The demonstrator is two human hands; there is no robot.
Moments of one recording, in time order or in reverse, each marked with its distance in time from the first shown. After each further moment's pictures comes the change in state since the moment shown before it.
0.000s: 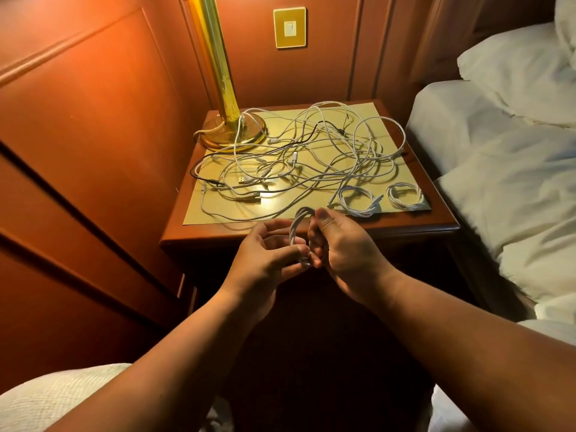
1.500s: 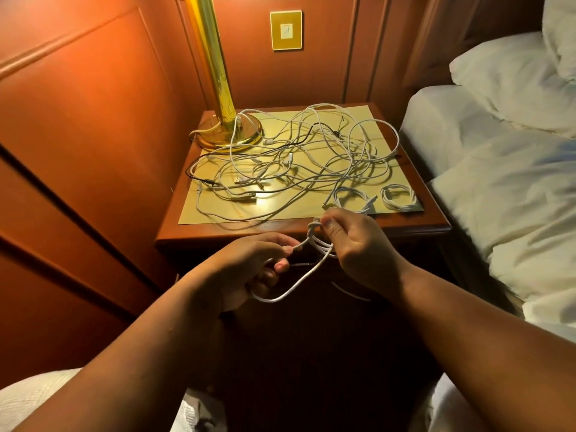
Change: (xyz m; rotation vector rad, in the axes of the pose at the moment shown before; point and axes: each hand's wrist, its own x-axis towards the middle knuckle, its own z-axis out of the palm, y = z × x) left_hand 0.006 0.027 -0.020 0.348 -0.257 -0.374; right_hand 0.003 0.001 -0.042 -0.855 0.025 -0.307
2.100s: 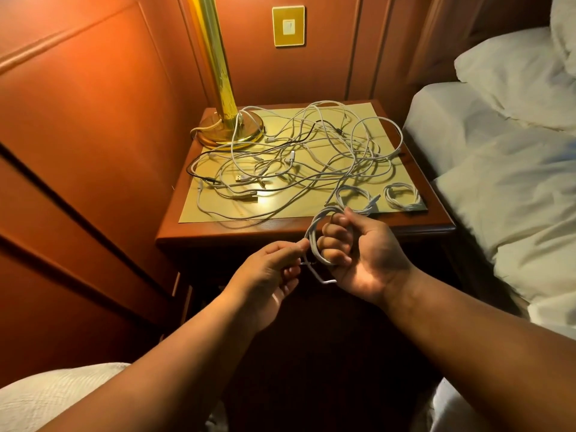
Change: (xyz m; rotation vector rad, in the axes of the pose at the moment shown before) left_hand 0.009 -0.028 0.037 -0.395 0.235 0.147; right_hand -0.001 -0.012 0.009 1.593 0.074 0.668
